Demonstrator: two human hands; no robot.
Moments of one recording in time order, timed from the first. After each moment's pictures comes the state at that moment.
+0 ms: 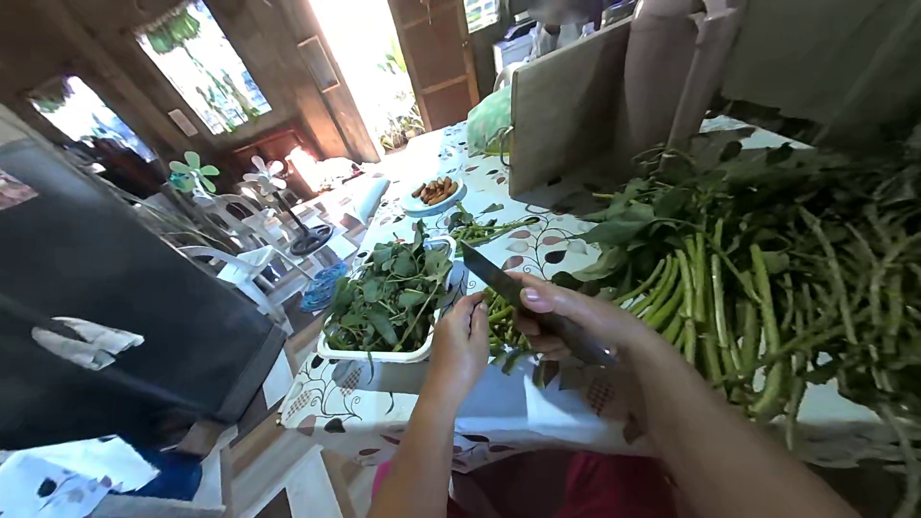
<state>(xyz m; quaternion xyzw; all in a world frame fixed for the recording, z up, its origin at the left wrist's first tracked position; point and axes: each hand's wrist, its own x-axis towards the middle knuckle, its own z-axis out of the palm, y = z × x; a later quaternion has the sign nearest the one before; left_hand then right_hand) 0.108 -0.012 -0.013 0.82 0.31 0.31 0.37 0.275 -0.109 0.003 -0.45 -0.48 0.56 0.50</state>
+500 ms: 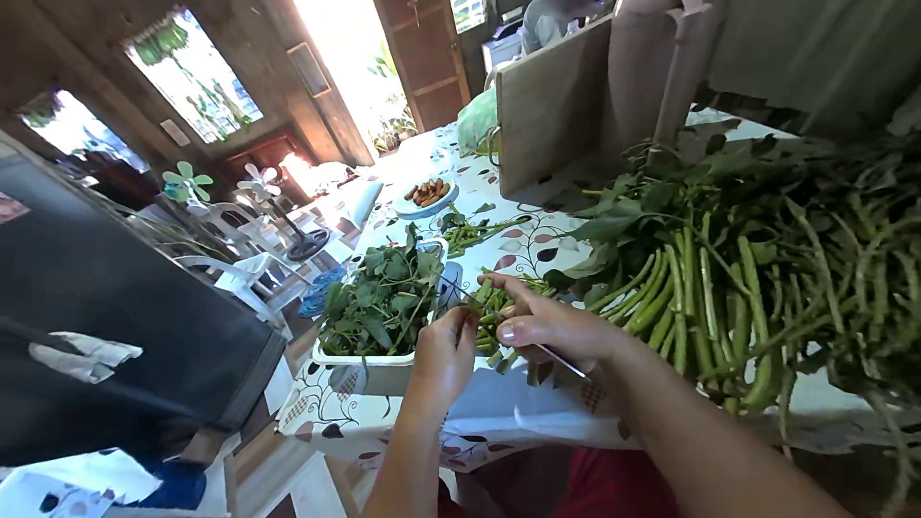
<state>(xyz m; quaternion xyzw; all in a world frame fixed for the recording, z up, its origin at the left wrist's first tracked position) 0.091 -0.016 -0.006 0.85 0.30 0.29 0.31 0.258 -0.108 0.002 -0.43 -0.50 0.55 0.52</state>
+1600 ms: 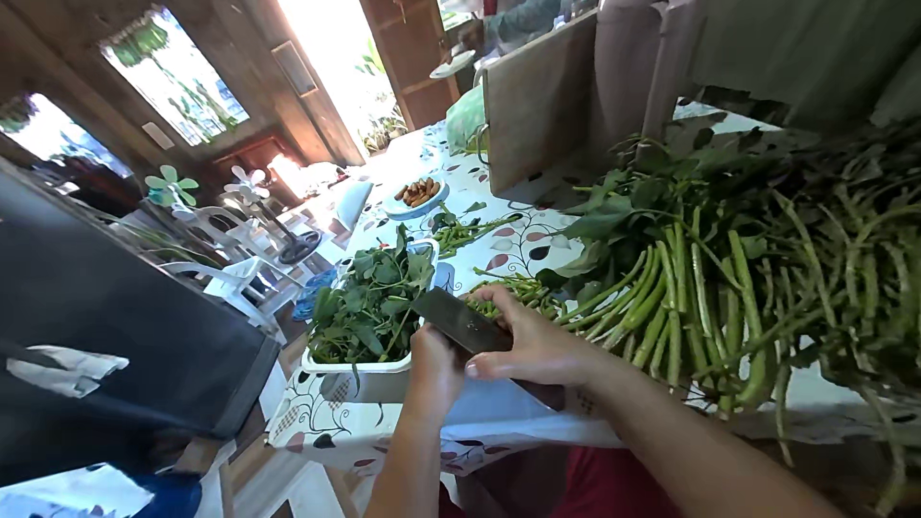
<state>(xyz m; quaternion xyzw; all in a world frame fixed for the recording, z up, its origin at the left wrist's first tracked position) 0.100 -0.023 -0.014 0.81 0.31 0.37 0.33 0.242 -0.107 -0.003 -0.56 -0.53 0.43 0.48</state>
